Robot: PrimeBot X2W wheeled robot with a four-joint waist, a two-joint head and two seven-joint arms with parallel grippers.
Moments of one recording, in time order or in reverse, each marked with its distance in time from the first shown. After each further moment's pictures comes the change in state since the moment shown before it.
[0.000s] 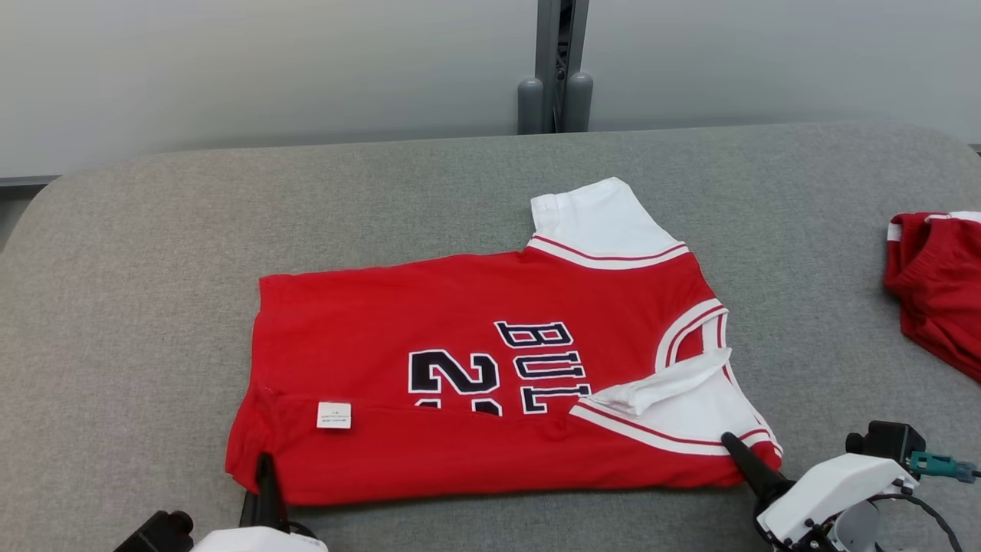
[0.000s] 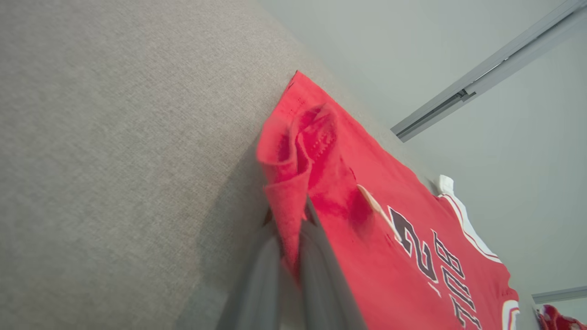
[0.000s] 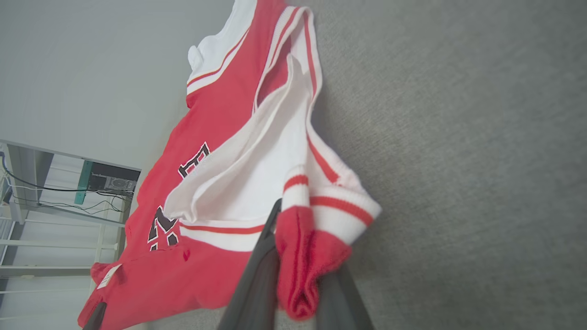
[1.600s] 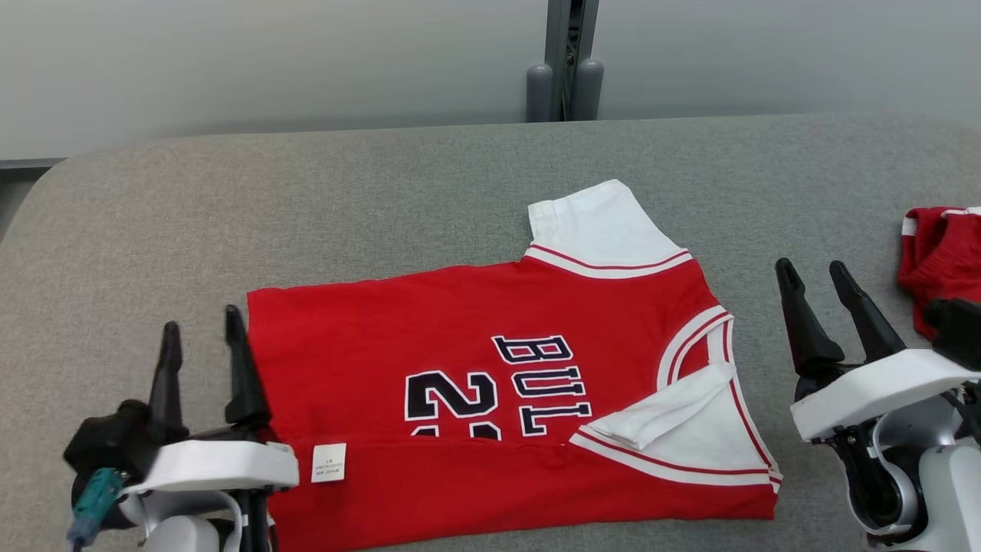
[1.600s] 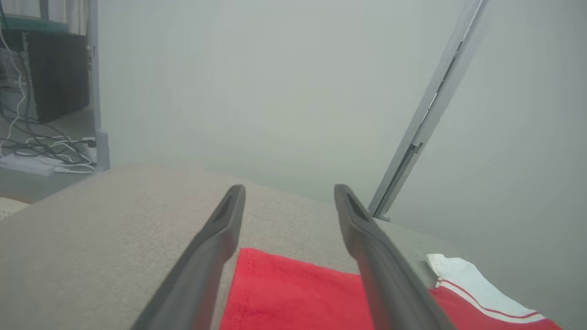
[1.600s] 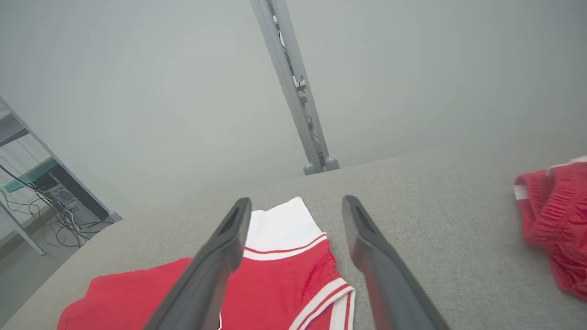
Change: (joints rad) left arm -0.101 0.002 0.159 -0.197 0.456 -0.043 0.000; right arm -0.106 -0.019 -0.075 -0.305 -0.452 0.000 -0.165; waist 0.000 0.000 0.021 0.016
